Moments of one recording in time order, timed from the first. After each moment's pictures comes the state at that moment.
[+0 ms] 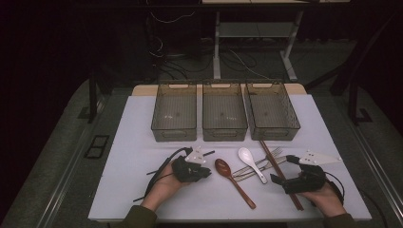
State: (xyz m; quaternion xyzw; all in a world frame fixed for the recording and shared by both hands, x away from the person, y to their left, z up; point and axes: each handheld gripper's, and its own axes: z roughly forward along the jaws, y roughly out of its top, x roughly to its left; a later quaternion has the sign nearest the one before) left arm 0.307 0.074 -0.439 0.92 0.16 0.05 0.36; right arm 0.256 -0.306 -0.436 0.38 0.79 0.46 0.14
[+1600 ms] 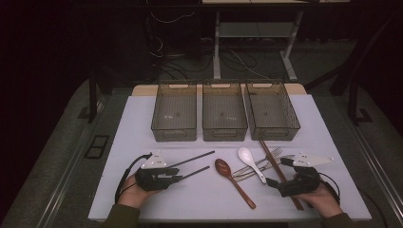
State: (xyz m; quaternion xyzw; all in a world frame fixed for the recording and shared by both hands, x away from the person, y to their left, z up) left arm 0.274 0.168 -0.437 0.88 0.25 0.06 0.40; right arm 0.257 -0.294 -0.441 0.36 0.80 0.46 0.12
